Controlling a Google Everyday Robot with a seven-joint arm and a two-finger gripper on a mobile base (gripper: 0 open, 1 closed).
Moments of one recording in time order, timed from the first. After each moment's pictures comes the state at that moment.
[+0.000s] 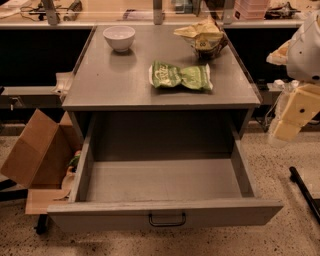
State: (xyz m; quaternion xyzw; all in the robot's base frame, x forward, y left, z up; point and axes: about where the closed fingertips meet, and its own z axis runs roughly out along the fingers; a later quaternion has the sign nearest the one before) arm 0.438 -0.216 0.979 -0.60 0.78 -0.04 0.16
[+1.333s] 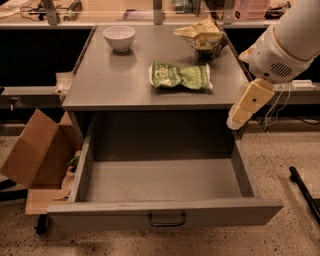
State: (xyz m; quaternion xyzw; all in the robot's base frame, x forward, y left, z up) arm 0.514 -0.184 0.946 -0.58 0.78 0.00 0.23
